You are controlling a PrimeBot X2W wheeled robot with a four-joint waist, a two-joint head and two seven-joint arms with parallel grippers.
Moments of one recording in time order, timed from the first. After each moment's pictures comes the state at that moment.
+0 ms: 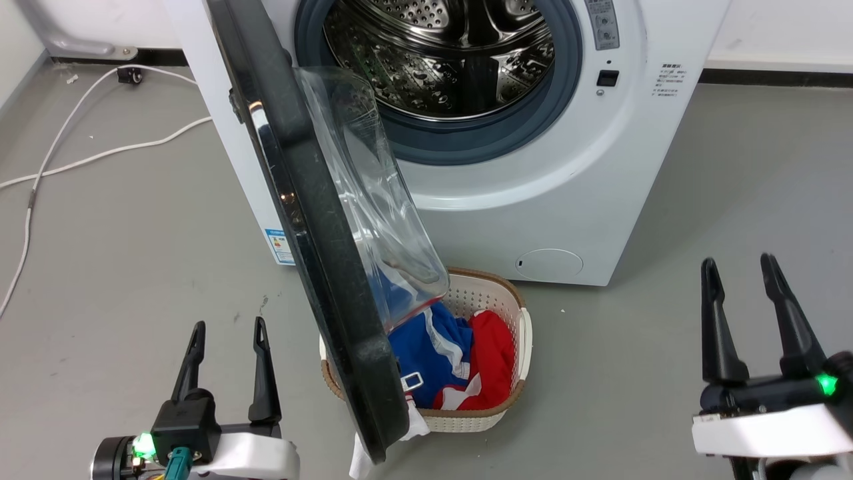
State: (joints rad) left arm 0.04 0.05 -0.02 0.03 -0.04 0.09 -0.26; right arm 0.00 -0.08 -0.02 -0.13 0.21 0.13 -0.26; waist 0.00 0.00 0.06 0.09
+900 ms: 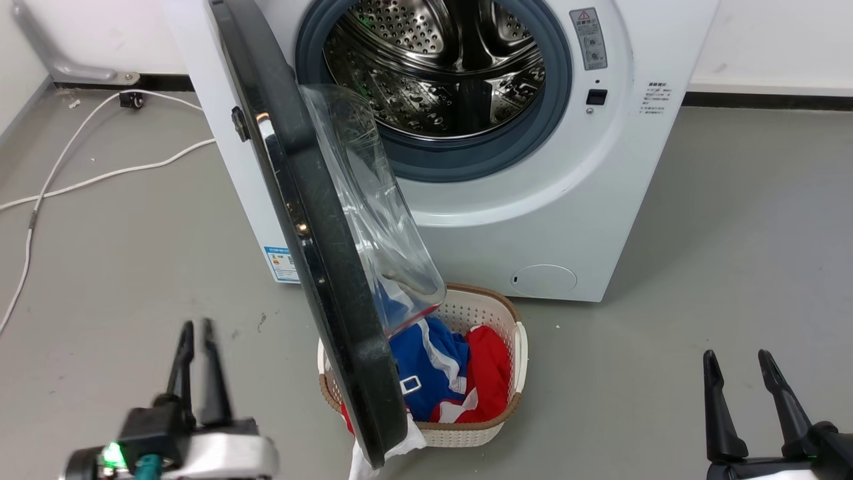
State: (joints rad) left arm 0.07 0.05 0.01 -0.01 -0.07 0.11 -0.26; right arm 0.16 -0.05 -0.09 -0.02 0.14 0.13 -0.26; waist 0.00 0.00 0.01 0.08
